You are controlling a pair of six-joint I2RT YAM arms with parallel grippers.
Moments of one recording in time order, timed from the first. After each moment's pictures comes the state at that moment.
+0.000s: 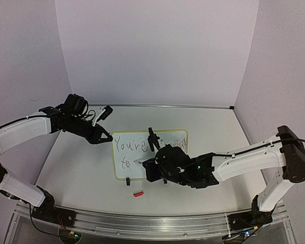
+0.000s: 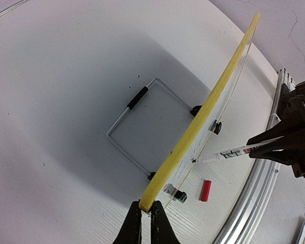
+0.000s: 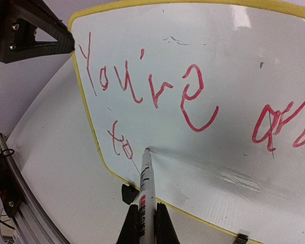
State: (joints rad) left arm -0.50 1.33 1.03 -0.54 0.52 0.07; right arm 1.27 1.68 1.01 0.08 0.41 0.62
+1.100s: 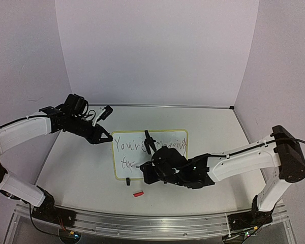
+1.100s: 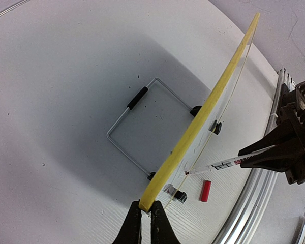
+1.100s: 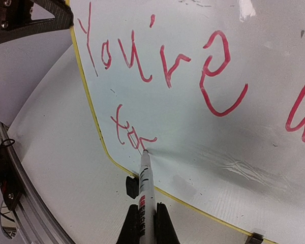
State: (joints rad) left arm -0.50 1.34 1.03 -0.54 0.52 0.07; right arm 1.26 1.73 1.03 0.08 0.35 0.64
